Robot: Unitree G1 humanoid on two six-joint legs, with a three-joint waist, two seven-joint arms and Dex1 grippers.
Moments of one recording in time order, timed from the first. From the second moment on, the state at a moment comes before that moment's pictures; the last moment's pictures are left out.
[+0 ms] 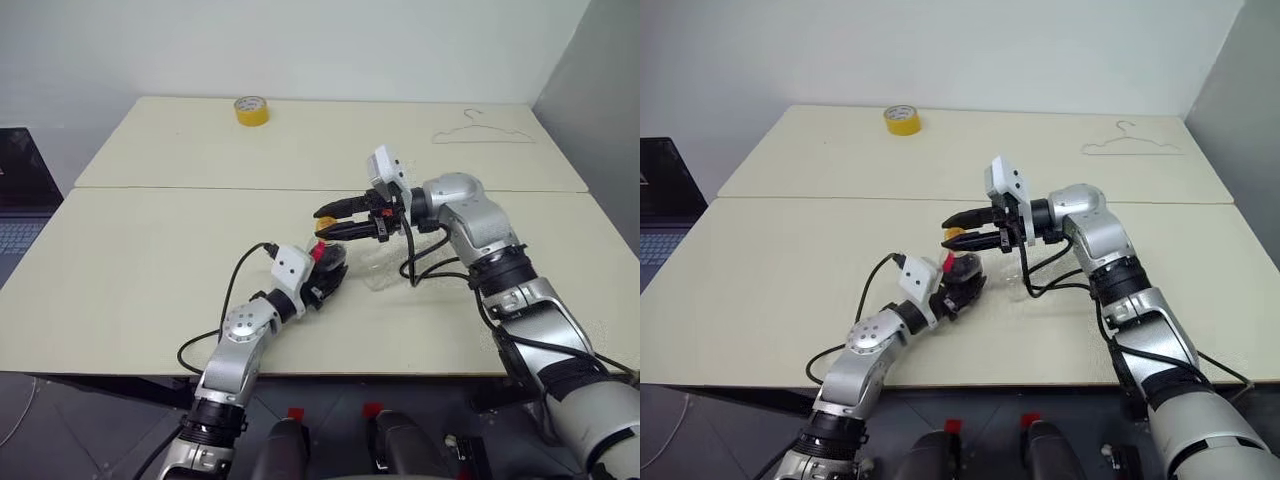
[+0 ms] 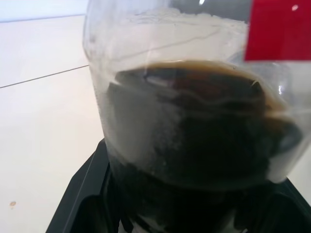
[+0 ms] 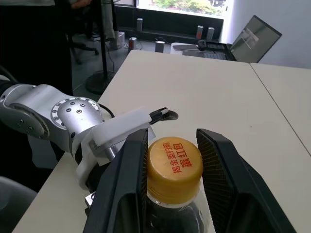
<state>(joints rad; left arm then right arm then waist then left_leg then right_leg) -0.20 0.21 -0.12 0.00 -0.14 0.18 -0.53 -1.07 -0.29 0.26 0.62 0.30 0.08 1.41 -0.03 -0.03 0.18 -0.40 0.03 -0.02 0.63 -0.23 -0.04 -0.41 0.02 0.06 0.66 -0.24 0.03</state>
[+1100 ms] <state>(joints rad) -0.21 0.23 -0.12 0.00 -0.16 0.21 -0.55 -0.78 -0.28 0.14 -0.12 0.33 0.69 0.78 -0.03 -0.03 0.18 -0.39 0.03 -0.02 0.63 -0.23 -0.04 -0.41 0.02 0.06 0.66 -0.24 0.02</state>
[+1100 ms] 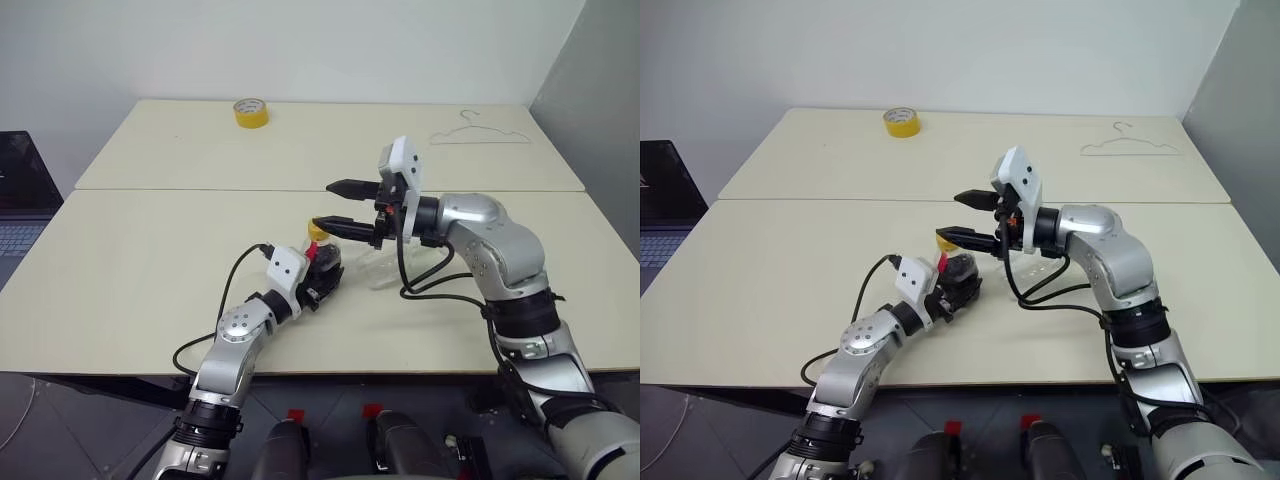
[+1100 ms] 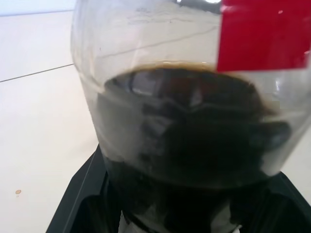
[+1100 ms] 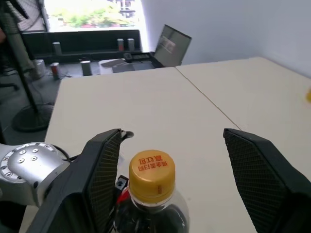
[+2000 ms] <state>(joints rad) -0.24 0.22 -0.12 0.06 -0.16 0.16 -0.58 -0.76 -0.16 0.23 -0.28 0.32 0.94 0.41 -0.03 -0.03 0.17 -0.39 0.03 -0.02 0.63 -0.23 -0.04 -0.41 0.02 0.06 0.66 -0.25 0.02</state>
